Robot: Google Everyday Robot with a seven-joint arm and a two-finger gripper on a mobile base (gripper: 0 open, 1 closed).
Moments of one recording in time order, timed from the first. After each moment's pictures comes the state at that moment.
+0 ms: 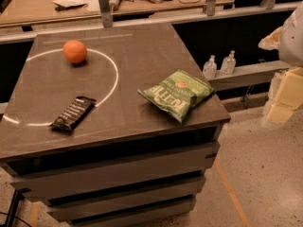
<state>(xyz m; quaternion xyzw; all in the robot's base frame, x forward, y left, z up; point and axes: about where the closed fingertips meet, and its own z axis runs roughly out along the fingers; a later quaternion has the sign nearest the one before) 0.438 -0.217 0.976 -0.60 0.78 -0.03 0.16</state>
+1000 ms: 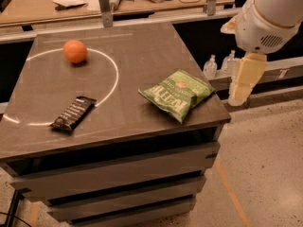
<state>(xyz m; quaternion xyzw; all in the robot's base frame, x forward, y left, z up) 0.511 -0.175 0.967 -0.67 0.72 -0.07 0.19</state>
